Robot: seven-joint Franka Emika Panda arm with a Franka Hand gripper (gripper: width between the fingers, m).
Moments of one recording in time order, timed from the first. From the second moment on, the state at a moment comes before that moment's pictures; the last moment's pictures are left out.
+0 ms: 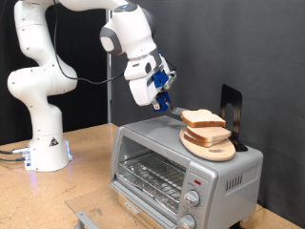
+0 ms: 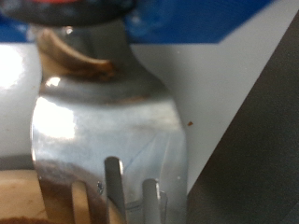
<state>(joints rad) 0.12 -0.37 0.22 -2.50 0.53 2.36 0.29</state>
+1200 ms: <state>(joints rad) 0.08 -0.37 0.22 -2.50 0.48 2.38 0.29</state>
